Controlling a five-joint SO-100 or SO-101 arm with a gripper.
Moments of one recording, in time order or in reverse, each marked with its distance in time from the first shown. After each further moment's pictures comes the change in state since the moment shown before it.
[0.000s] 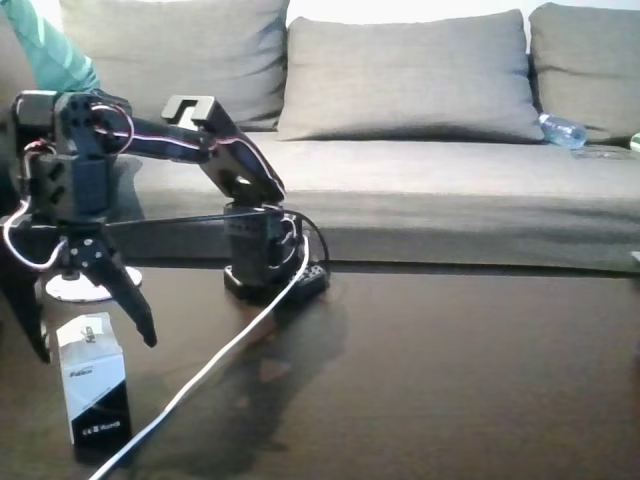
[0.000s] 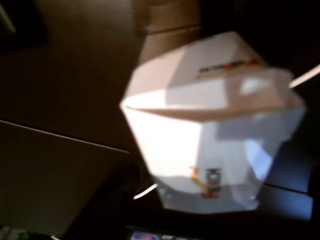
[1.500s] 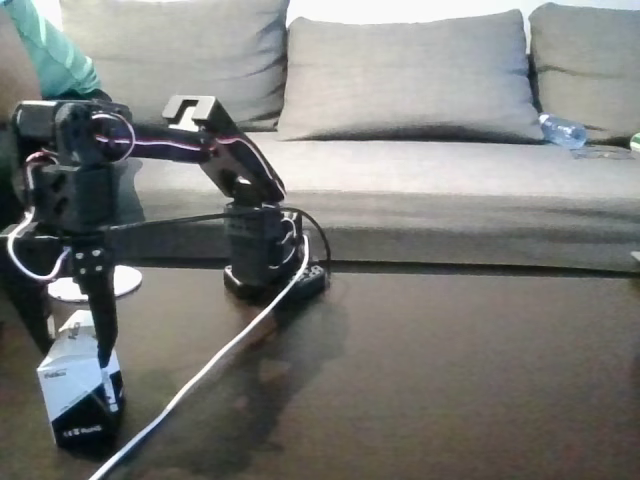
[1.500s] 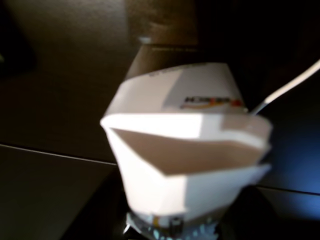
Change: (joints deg) arm 0.3 0.0 2.3 0.0 4.9
